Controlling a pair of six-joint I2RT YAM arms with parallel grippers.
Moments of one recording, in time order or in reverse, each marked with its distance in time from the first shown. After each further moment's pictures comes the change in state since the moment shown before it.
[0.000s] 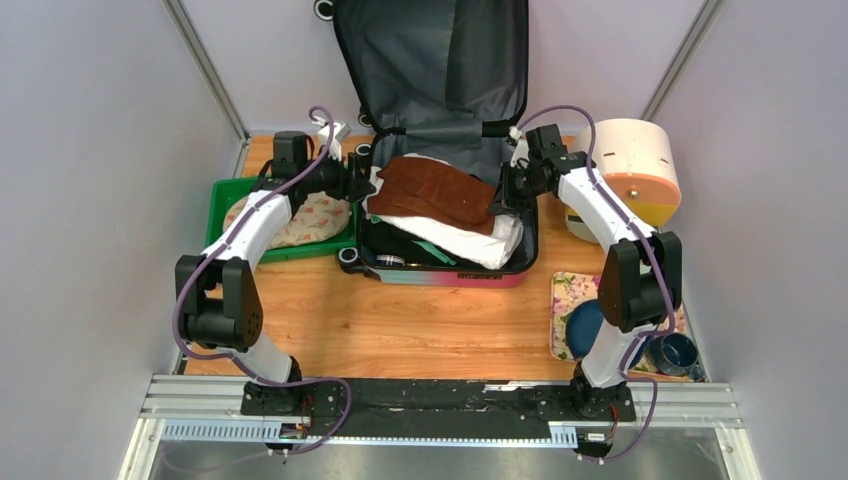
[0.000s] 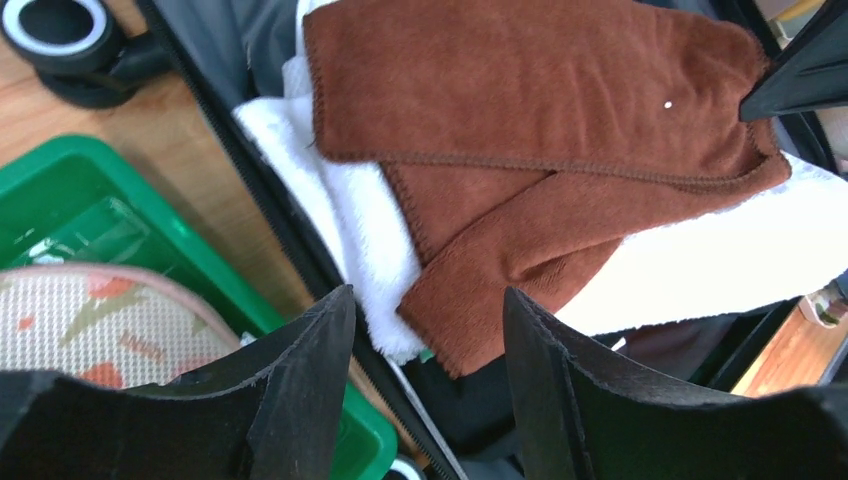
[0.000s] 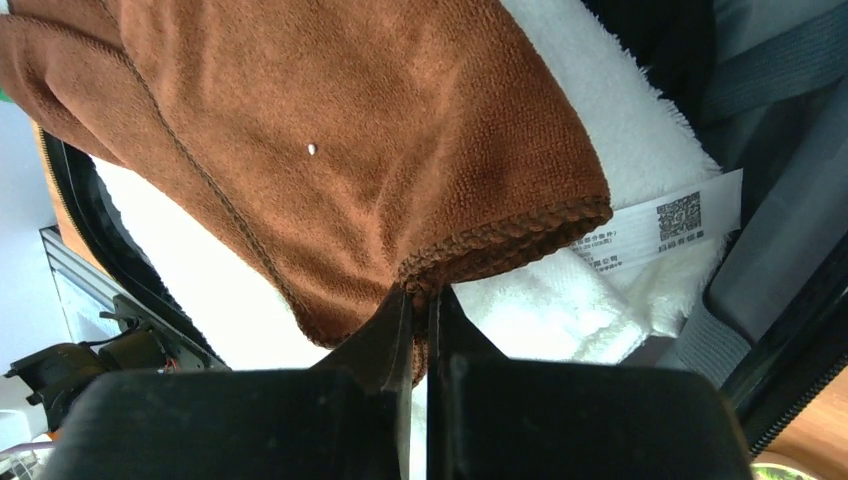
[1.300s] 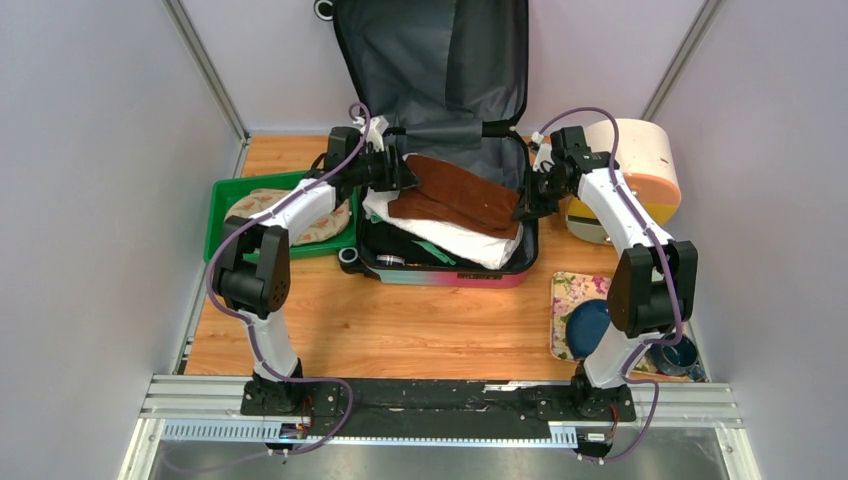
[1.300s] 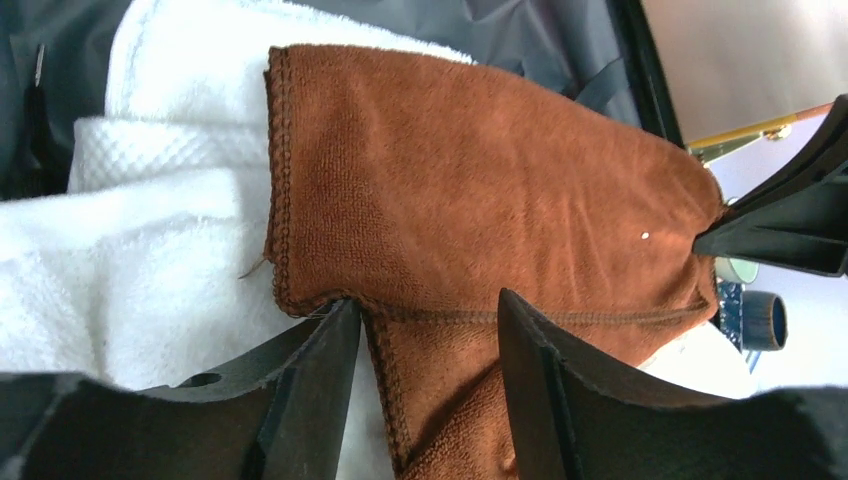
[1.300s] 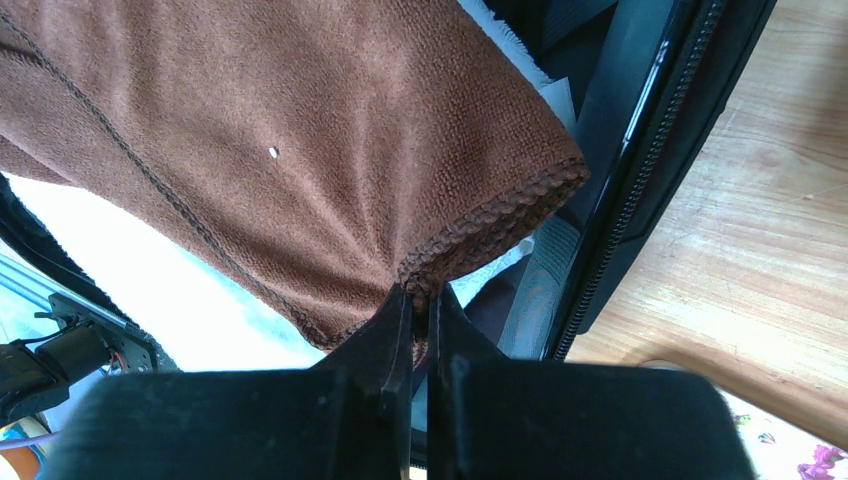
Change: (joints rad) left arm -0.212 0.271 0.162 0.166 -0.121 -0.422; right arm -0.109 -0.053 -0.023 -0.124 0.046 -0.132
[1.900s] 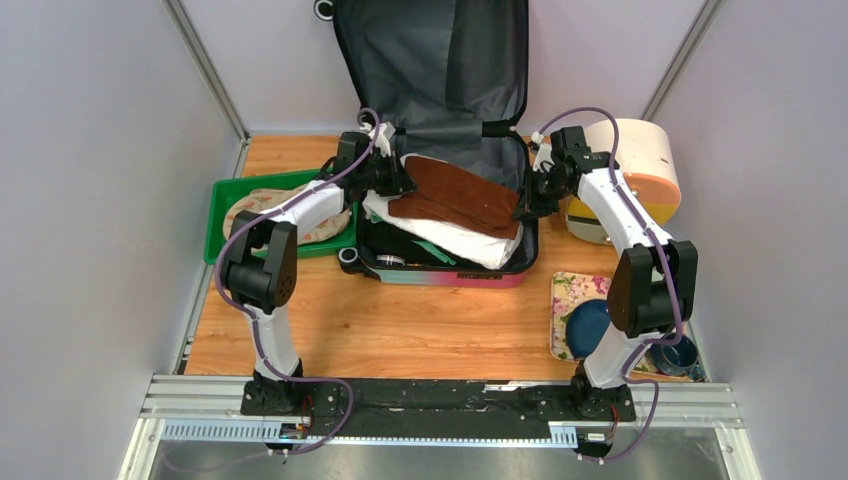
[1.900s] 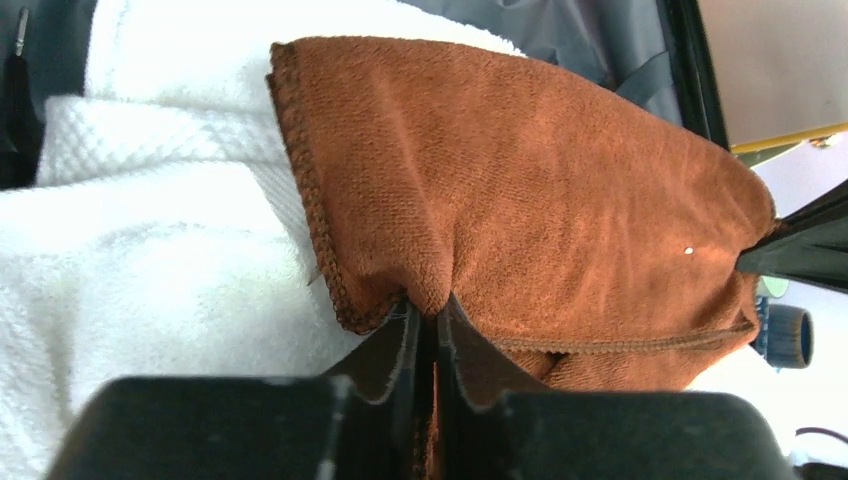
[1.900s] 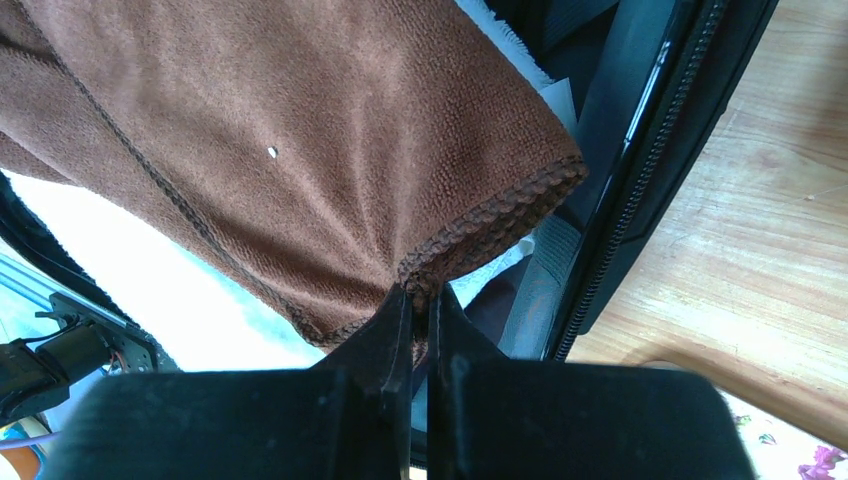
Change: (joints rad) left arm -0.032 0.050 0.003 0.034 -0.060 -0.031; right arm 0.000 0.000 0.000 0.000 0.000 0.000
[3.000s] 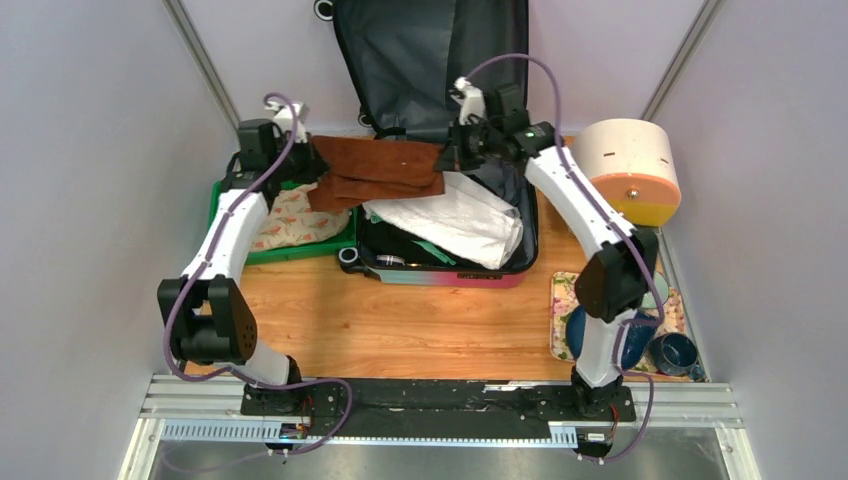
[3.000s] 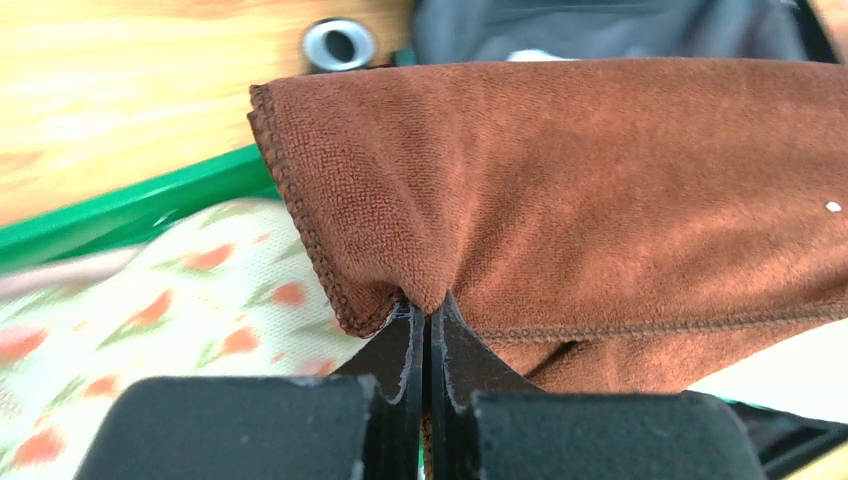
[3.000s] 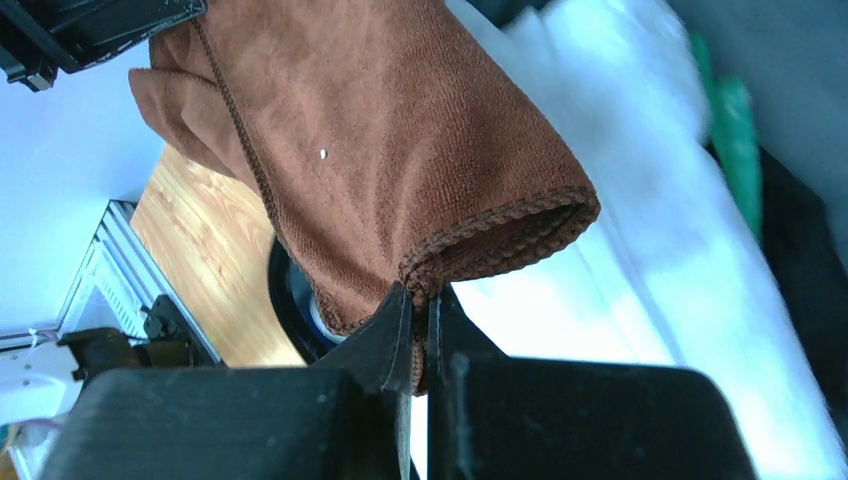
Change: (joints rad) left arm 0.303 -0.369 -0.042 -0.285 -0.055 0.367; right arm 0.278 0.128 0.407 0.156 -0.093 0.068
